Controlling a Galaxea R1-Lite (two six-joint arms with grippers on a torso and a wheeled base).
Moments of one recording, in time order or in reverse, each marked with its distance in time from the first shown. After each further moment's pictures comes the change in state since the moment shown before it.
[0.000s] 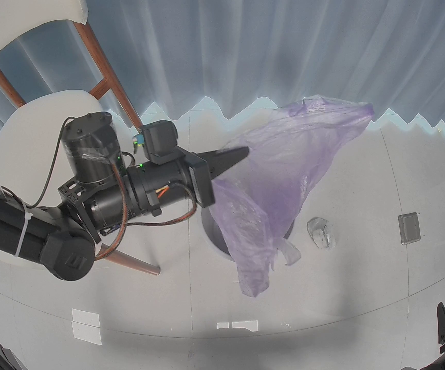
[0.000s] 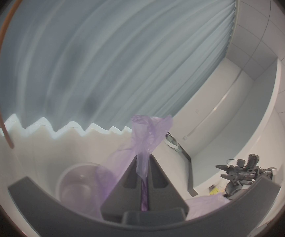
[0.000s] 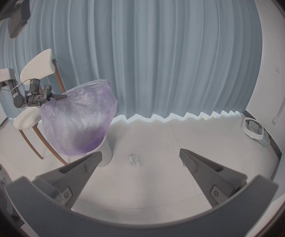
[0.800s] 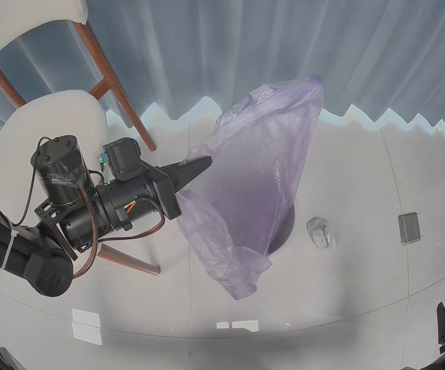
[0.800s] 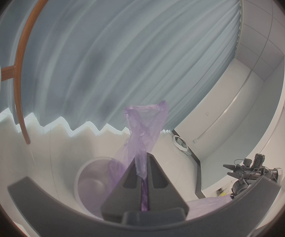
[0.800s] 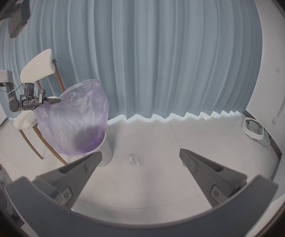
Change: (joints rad) left arm 0.081 -0.059 0.198 -0.141 0.041 -0.017; right arm 0.000 0.000 0.000 0.000 0.000 0.000
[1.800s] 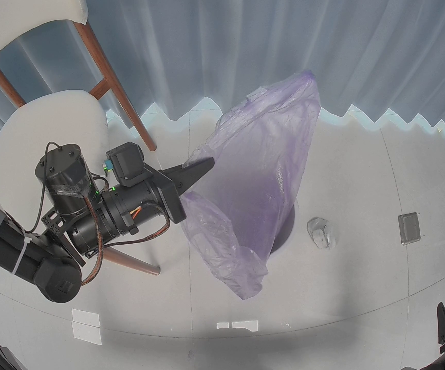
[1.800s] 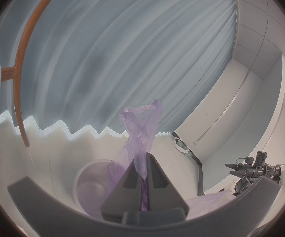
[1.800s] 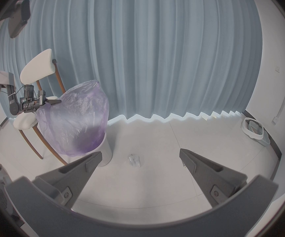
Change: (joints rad) left arm -0.008 0.047 0.025 -0.119 0.018 0.004; right arm 0.000 0.000 0.000 0.000 0.000 0.000
